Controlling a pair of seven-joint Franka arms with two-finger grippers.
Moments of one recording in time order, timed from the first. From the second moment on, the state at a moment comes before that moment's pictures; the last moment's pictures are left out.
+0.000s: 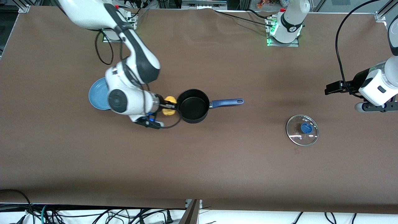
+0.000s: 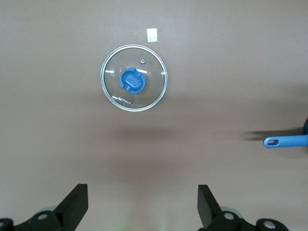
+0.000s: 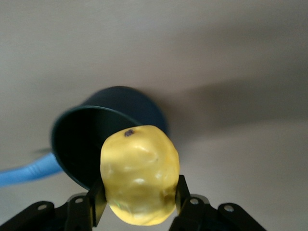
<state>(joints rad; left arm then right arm) 0.07 0.19 -0.07 -1.51 -0.04 1.51 -0.06 0.41 0.65 0.14 -1.44 0.34 1.95 0.65</state>
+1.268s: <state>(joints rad) 0.08 0.20 -0.06 -1.49 -0.04 1.50 -0.07 0.56 0.80 0.12 -1.37 0.23 2.09 0.75</state>
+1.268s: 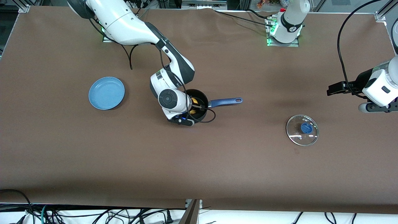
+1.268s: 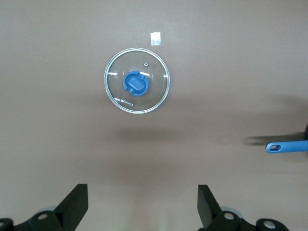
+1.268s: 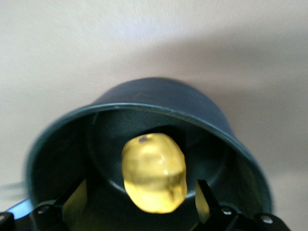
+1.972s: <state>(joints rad) 0.08 0.20 -0.06 -1.49 -0.04 1.49 -0.07 0.55 0.41 -0.20 -1.35 0.05 1.66 0.53</state>
